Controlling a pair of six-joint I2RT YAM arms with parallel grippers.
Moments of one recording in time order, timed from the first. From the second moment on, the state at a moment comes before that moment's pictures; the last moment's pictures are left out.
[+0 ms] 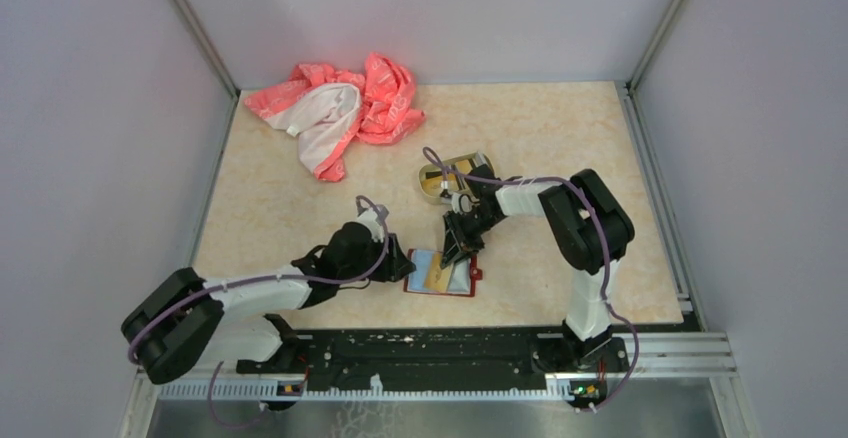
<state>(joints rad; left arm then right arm) -0.82 1.27 0.34 0.31 0.05 -0.69 0.53 1.91 1.00 -0.43 -0.83 0.25</state>
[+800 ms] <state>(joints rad) -1.21 1.62 0.76 0.16 -0.24 -0.73 0.53 1.91 1.02 -0.44 -0.82 0.23</state>
